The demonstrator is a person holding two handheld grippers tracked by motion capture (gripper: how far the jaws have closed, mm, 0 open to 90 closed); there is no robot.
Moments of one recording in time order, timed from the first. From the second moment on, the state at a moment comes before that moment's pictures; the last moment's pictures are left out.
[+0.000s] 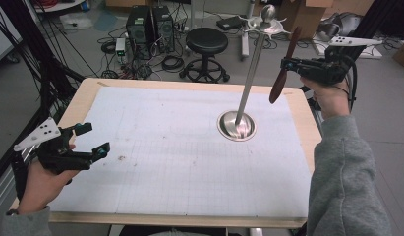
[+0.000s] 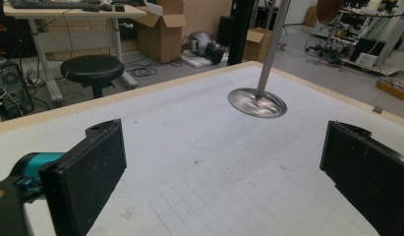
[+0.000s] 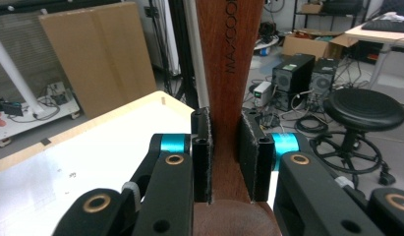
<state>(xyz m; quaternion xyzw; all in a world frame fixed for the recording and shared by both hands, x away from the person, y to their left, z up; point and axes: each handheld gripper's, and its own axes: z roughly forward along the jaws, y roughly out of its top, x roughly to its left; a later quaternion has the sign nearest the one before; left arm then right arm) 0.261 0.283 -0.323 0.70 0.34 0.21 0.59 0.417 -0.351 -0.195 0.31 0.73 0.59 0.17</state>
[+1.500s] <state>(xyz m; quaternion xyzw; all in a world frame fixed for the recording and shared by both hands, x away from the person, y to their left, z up) 0.260 0.285 -0.325 0.70 0.34 0.21 0.59 0.428 -0.335 -0.203 0.31 0.73 0.59 0.16</state>
